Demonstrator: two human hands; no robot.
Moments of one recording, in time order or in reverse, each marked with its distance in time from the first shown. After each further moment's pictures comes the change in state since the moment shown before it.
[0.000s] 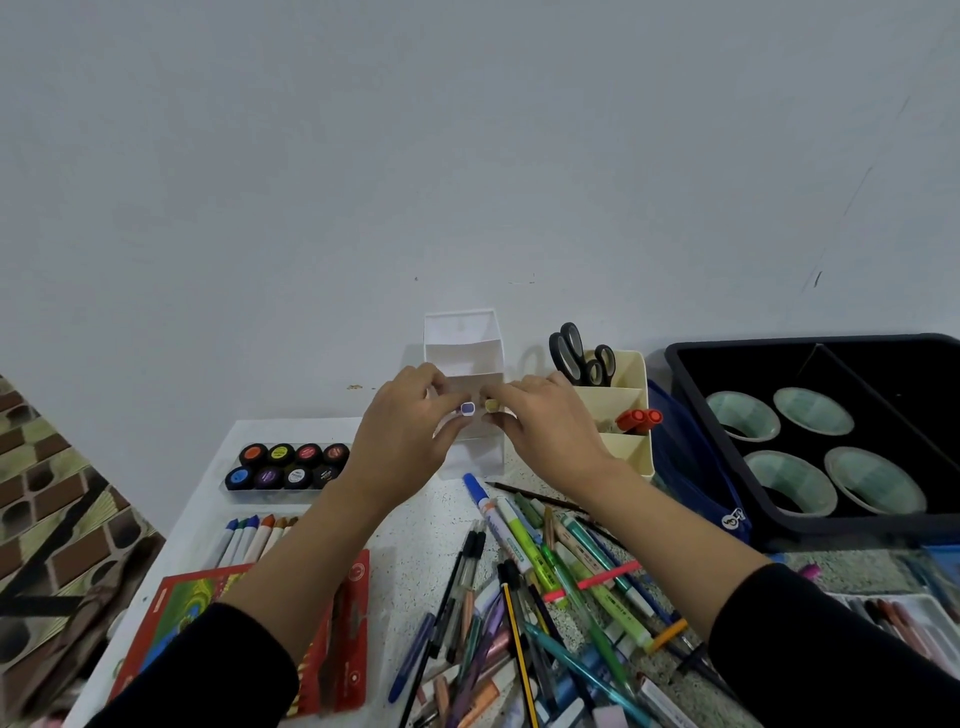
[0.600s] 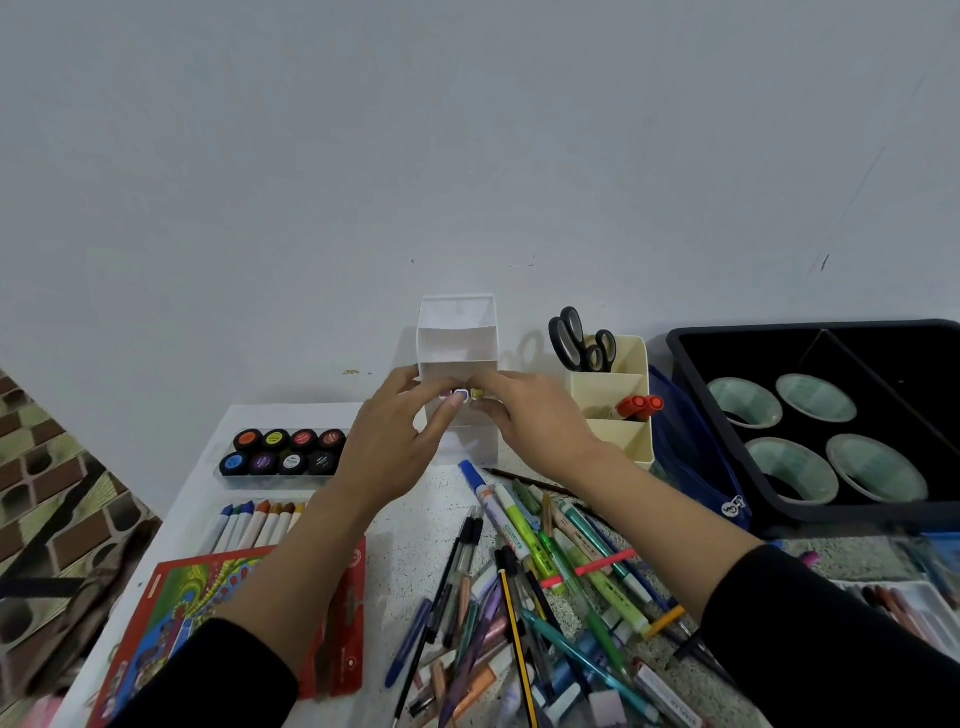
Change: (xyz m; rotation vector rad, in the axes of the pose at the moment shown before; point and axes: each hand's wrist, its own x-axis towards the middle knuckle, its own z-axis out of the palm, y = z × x) left_hand -0.017 0.000 0.004 -0.297 -0.079 -0.286; right_hand 0.005 -0.005 0.006 0.220 -0.138 0.060
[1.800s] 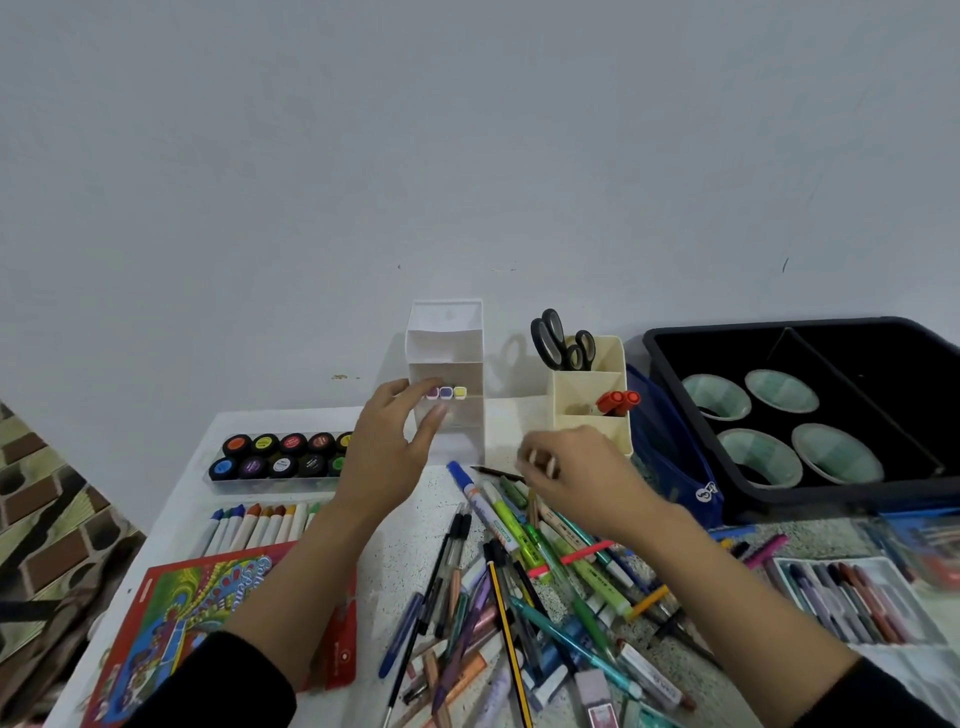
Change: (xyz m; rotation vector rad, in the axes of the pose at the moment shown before) left_hand -0.015 -0.001 0.014 -0.151 0.058 -0.100; right_hand -0.078 -0.020 -0.047 -0.002 -0.235 0.311
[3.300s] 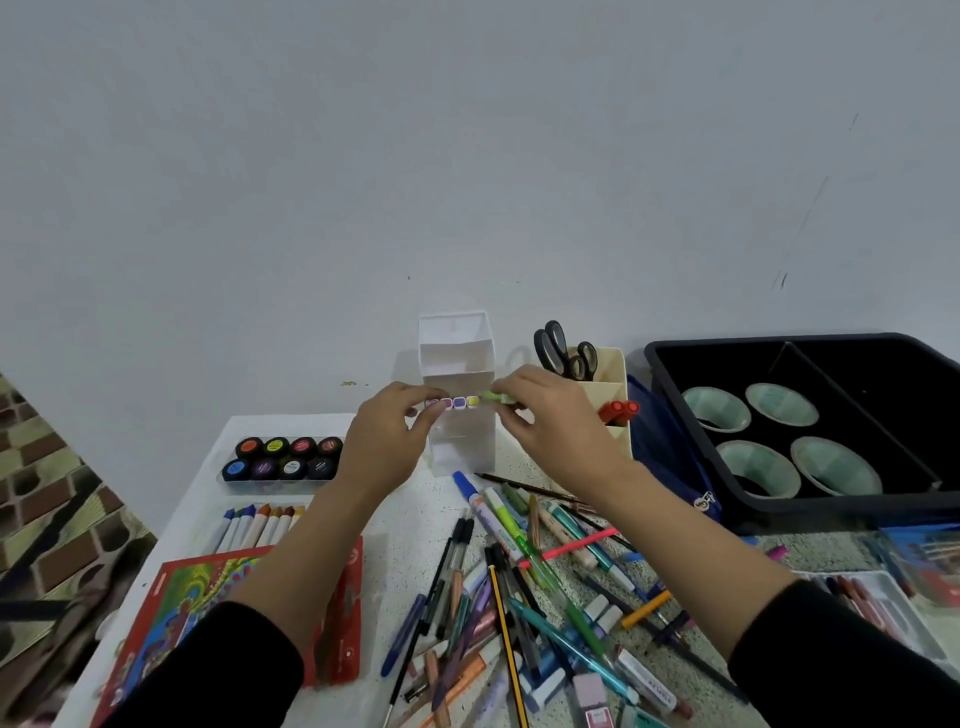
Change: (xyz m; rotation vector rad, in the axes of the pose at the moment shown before) left_hand 0.014 0.001 -0.011 0.031 -0.019 -0.020; right_hand 0.043 -0.012 -0.004 0.021 0.432 -0.374
